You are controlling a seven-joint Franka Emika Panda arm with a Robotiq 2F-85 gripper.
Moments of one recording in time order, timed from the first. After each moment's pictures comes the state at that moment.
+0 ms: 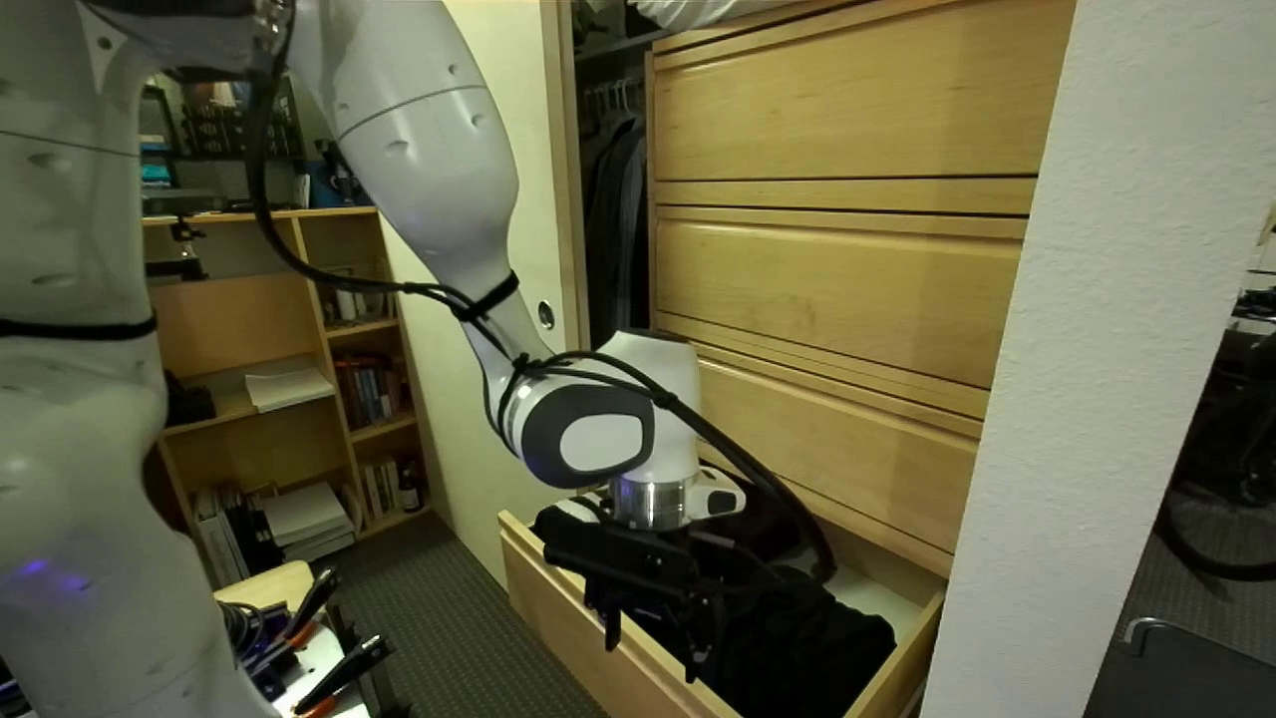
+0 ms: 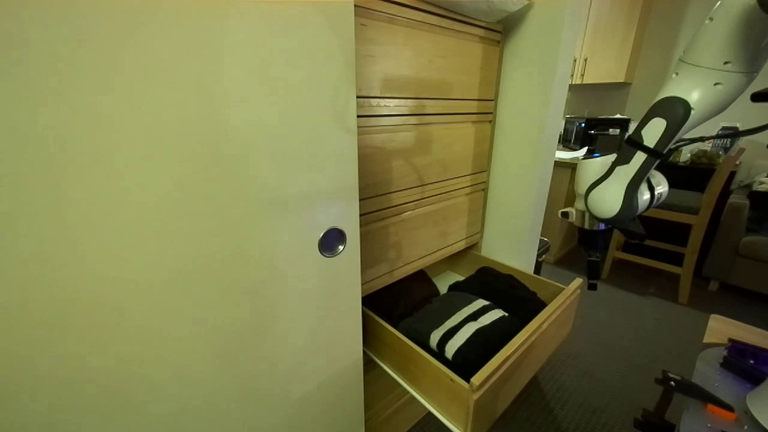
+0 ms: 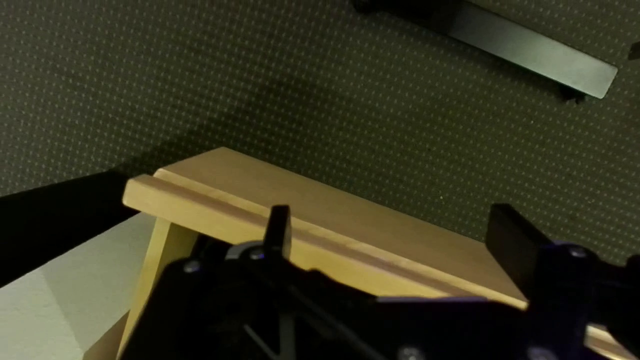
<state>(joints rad) -0.21 0.24 -0.25 -2.58 -0.22 2.73 -0.59</state>
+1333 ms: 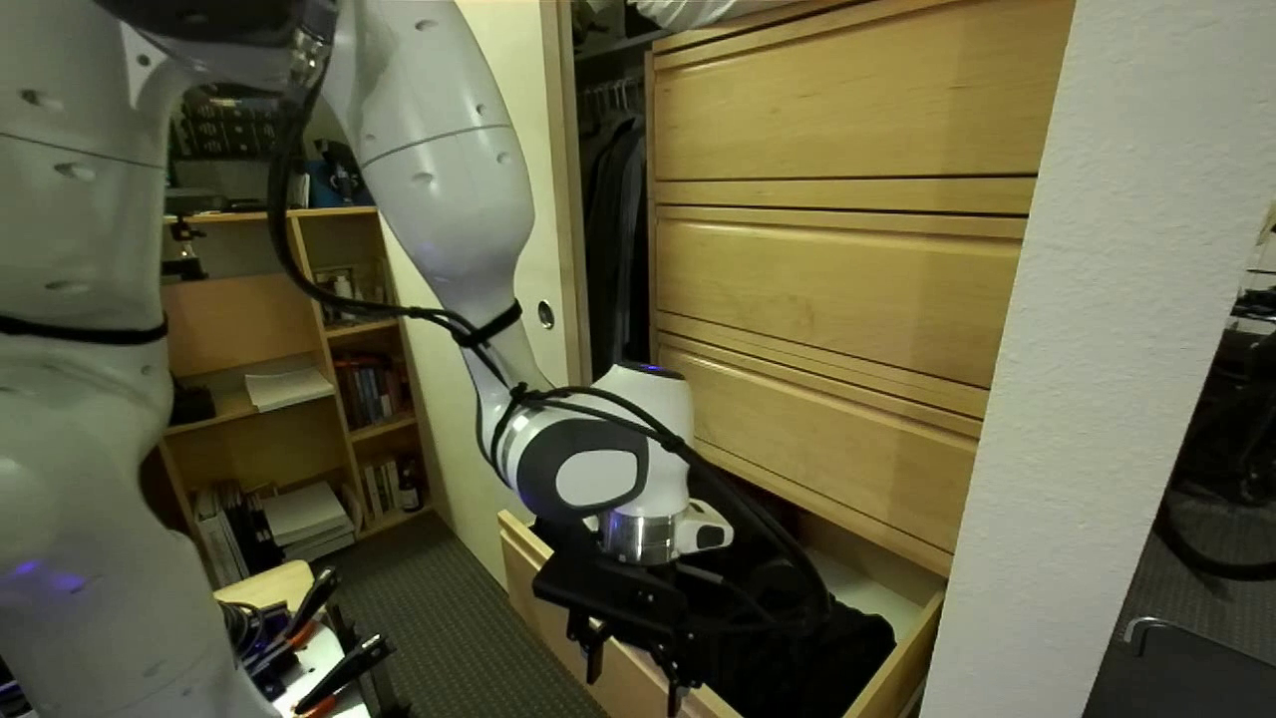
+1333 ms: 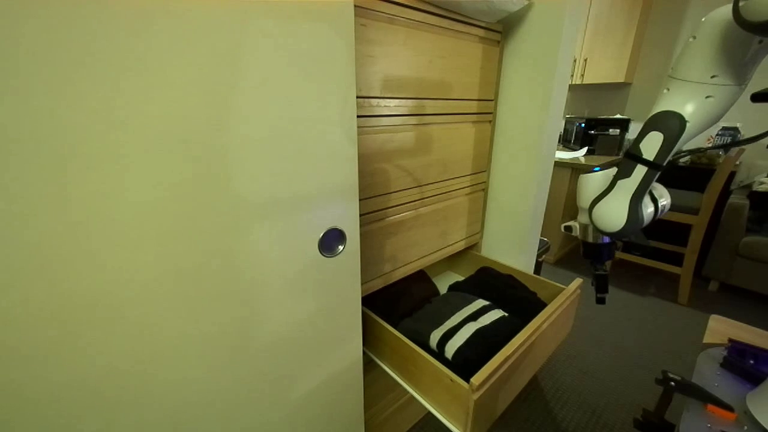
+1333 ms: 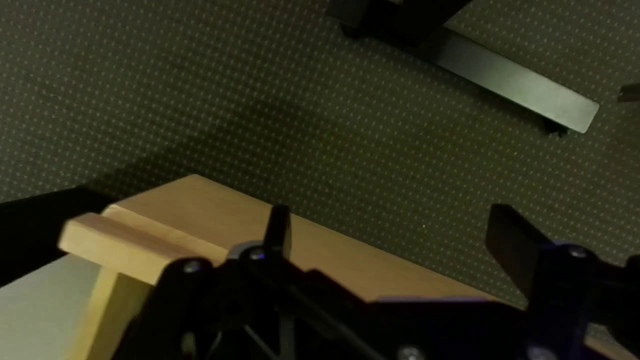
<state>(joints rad) -0.25 0.31 -0.21 -2.60 -0.26 2.76 -0.60</state>
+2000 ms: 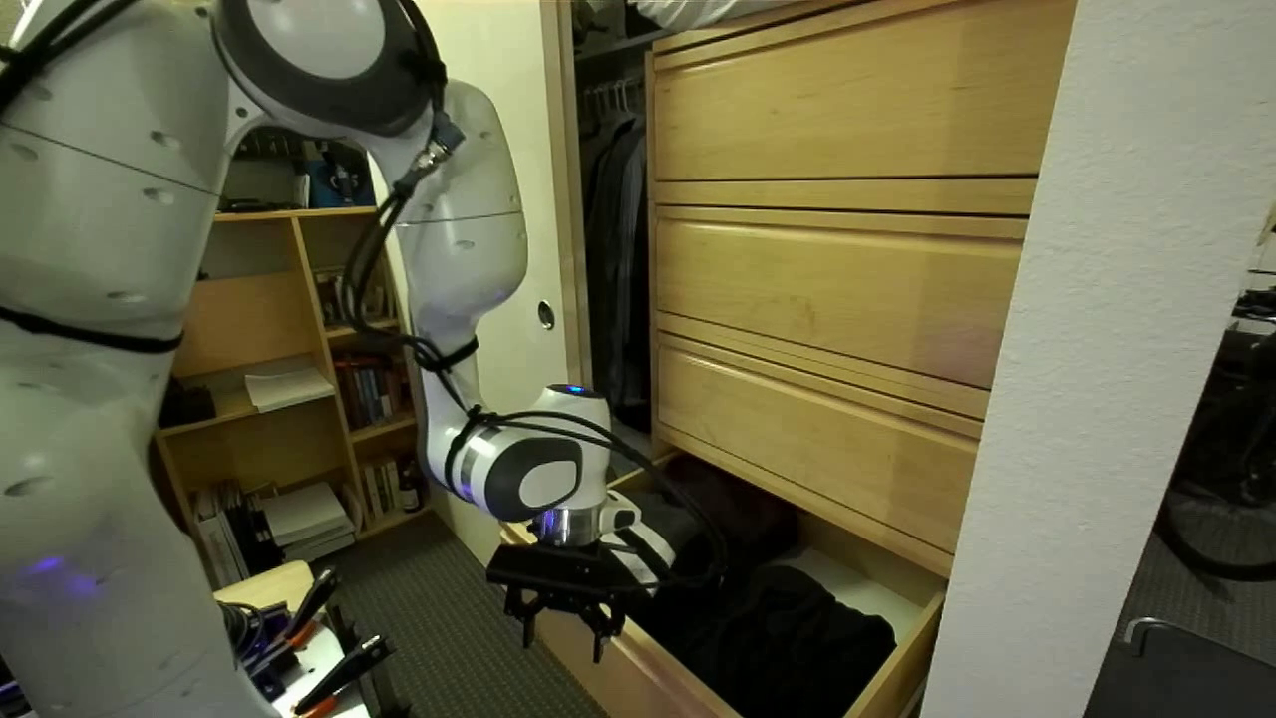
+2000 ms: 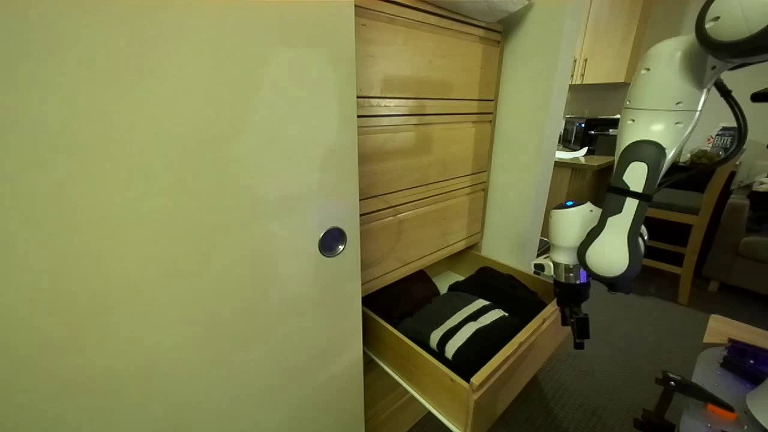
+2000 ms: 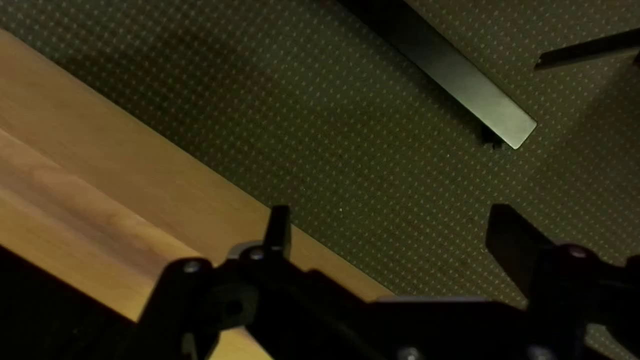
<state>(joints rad) -0.10 0.45 -0.05 -2.64 -0.27 2.92 -0.52</state>
